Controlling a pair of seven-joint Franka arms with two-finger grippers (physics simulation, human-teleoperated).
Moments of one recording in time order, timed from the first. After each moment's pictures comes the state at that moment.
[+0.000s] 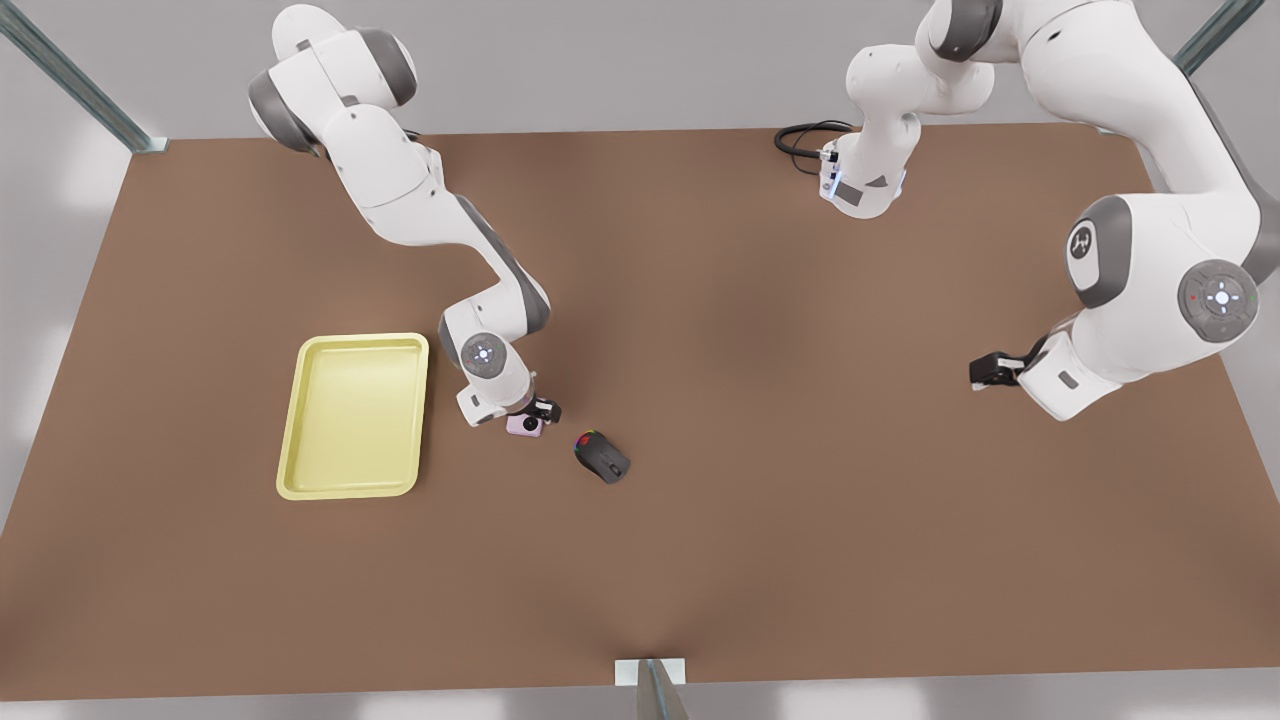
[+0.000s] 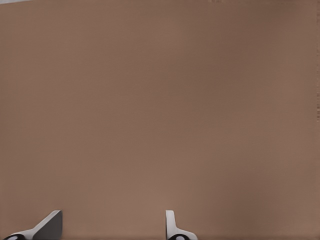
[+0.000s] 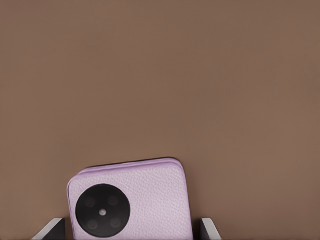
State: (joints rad) left arm -0.13 0.31 0.11 -1.31 -0.02 1.50 0.09; right arm 0.48 0.59 0.04 -2.00 0.05 2.59 0.77
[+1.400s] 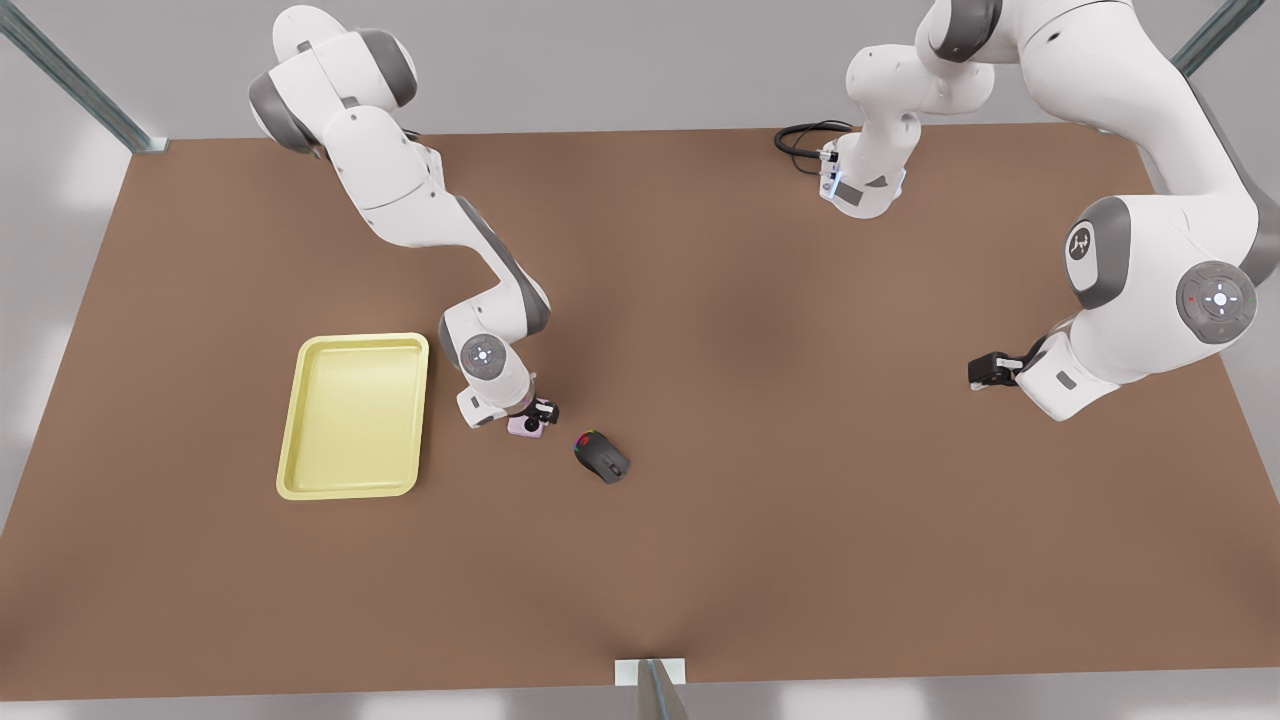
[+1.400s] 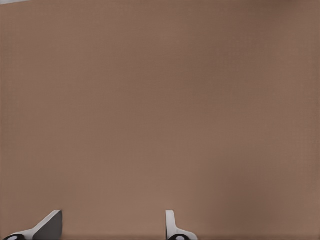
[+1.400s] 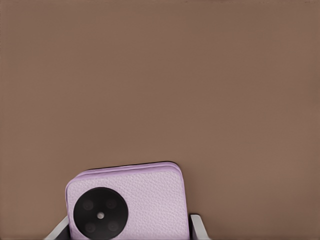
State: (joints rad) left arm -0.14 0.31 0.11 -1.31 -0.02 1.50 0.10; right arm 0.48 0.60 0.04 -1.99 0.05 2.59 0.76
